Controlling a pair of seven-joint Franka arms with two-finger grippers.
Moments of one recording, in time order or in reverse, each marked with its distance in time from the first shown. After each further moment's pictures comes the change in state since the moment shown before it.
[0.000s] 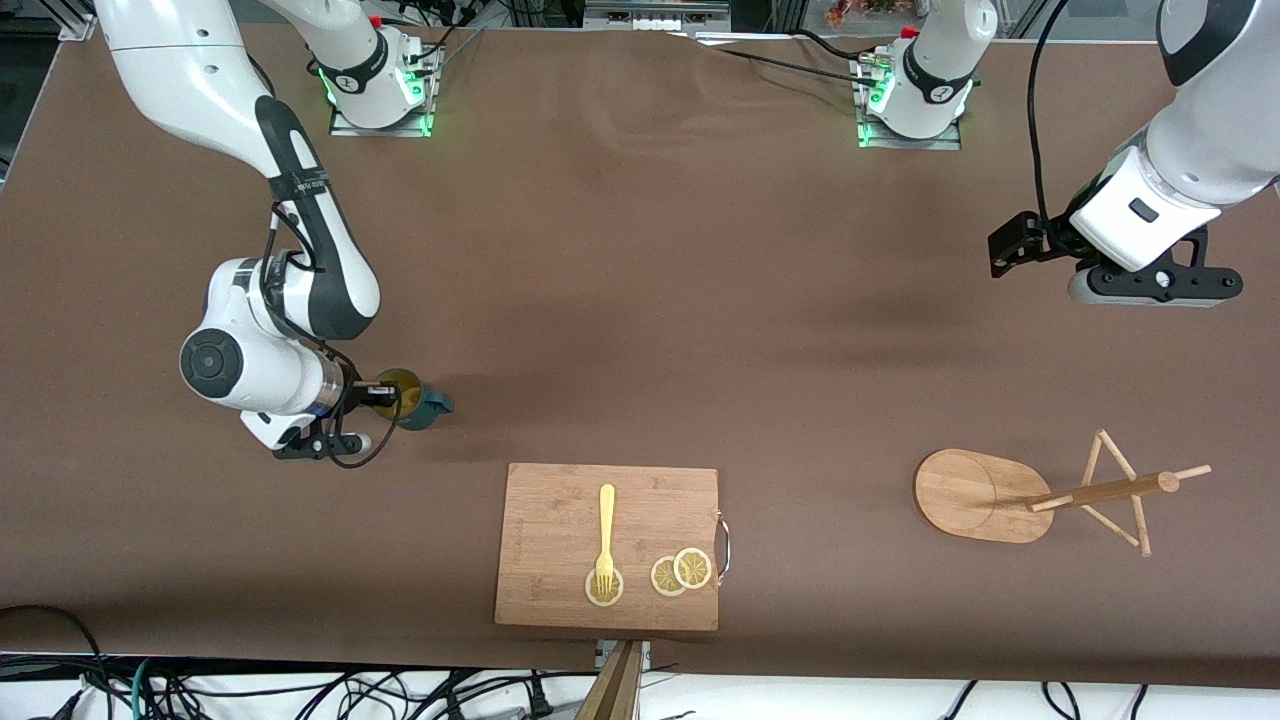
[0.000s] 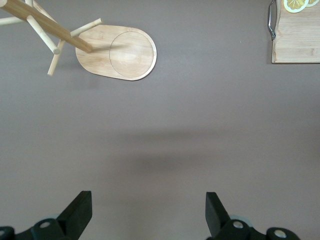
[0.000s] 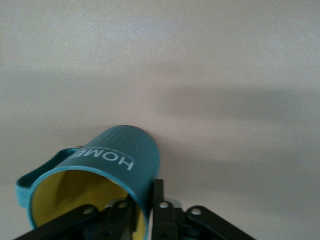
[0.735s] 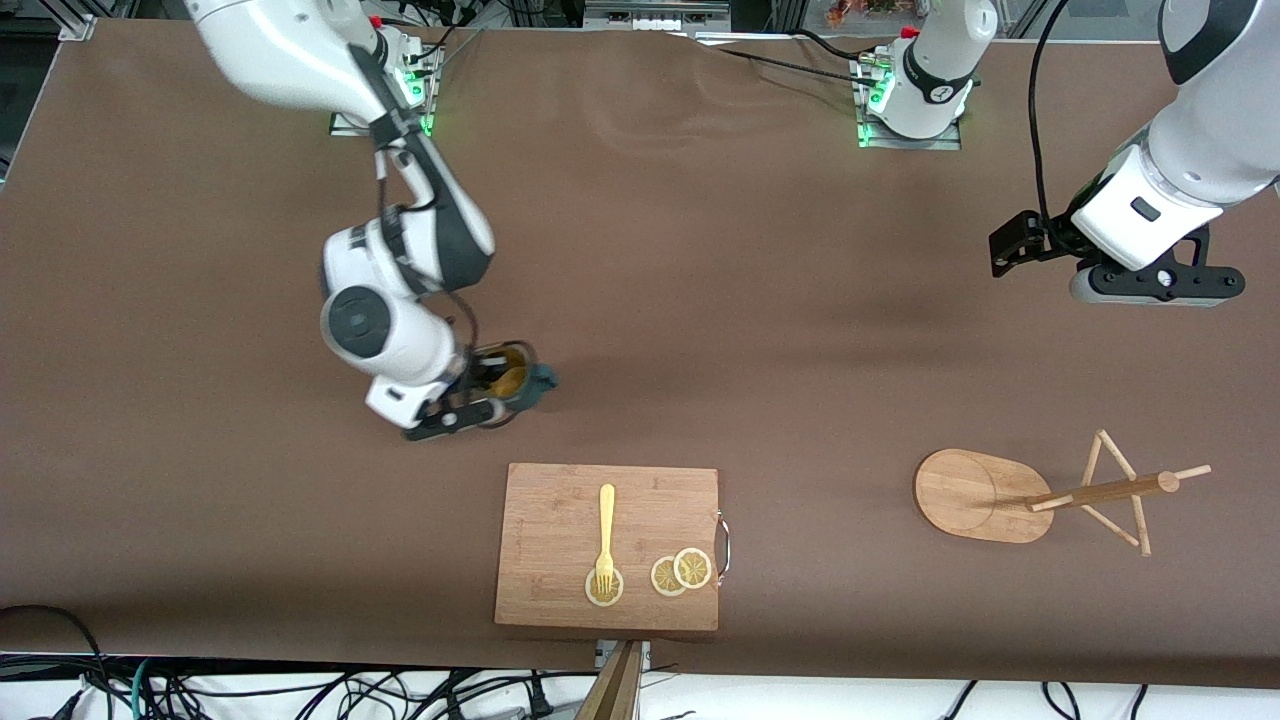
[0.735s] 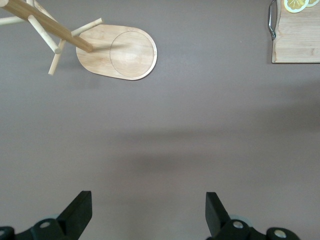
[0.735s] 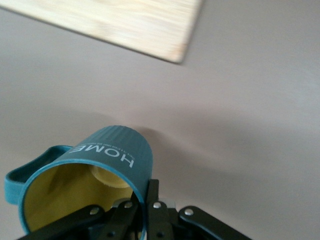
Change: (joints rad) left arm 0.002 0.000 0.001 0.003 0.000 -0.009 0.000; right arm 0.247 -0.009 0.083 0.148 -0.071 -0.081 0.140
